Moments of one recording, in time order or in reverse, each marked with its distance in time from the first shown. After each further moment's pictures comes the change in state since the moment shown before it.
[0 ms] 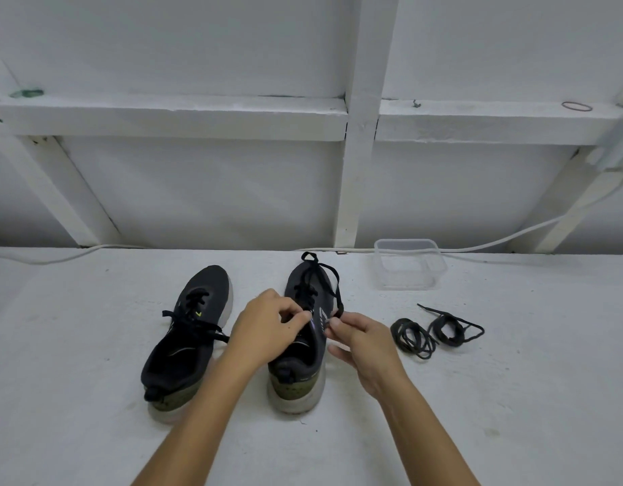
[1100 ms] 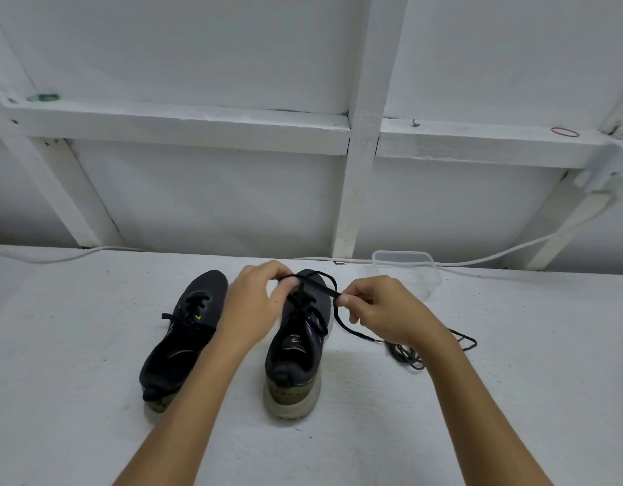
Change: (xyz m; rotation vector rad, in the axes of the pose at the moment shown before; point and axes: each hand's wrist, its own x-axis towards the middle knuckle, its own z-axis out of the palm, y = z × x) left_hand 0.015 0.008 -0.026 -0.175 0.329 0.240; right_hand -0.007 -0.098 -0.019 -1.043 -0.188 -0.468
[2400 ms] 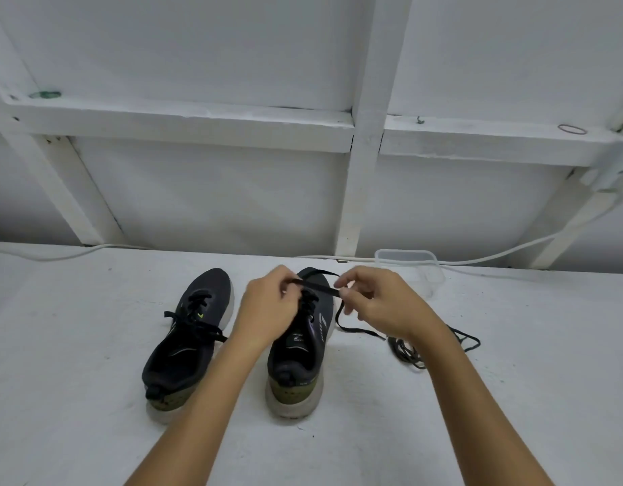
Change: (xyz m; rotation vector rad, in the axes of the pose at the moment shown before) left_hand 0.001 0.002 0.016 -0.062 -0.085 -0.215; right_hand 0.008 0.001 0.003 0.063 0.010 -0.051
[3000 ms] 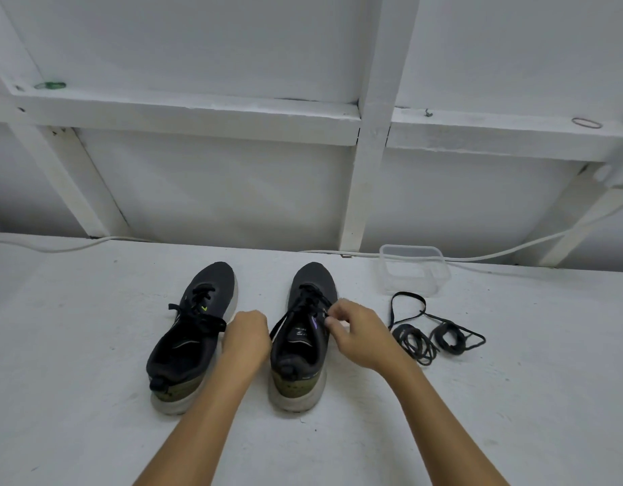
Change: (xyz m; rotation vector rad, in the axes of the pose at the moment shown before) left_hand -0.017 -0.053 0.010 0.708 -0.306 -0.379; right_hand 0.002 0.049 0.074 -0.114 0.023 0.057
